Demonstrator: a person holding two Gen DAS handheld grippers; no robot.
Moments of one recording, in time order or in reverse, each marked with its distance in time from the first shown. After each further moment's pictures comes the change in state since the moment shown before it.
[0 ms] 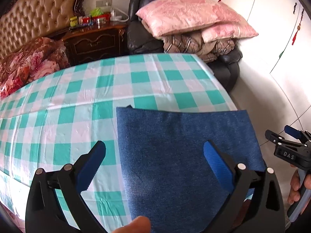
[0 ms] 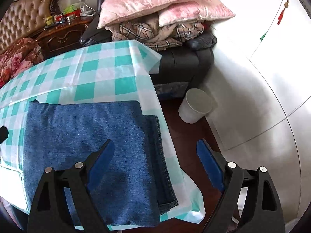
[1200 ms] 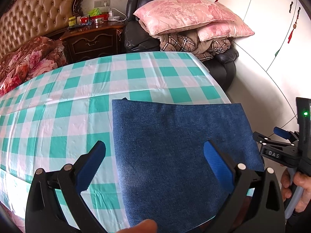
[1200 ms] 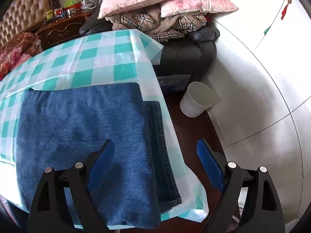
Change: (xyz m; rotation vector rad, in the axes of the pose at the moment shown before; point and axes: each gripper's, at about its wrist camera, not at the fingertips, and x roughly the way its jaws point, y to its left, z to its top) left arm -0.003 -0.006 -0.018 -0.001 0.005 -0.019; right arm 0.030 0.001 -0.018 -0.002 0.054 -0.002
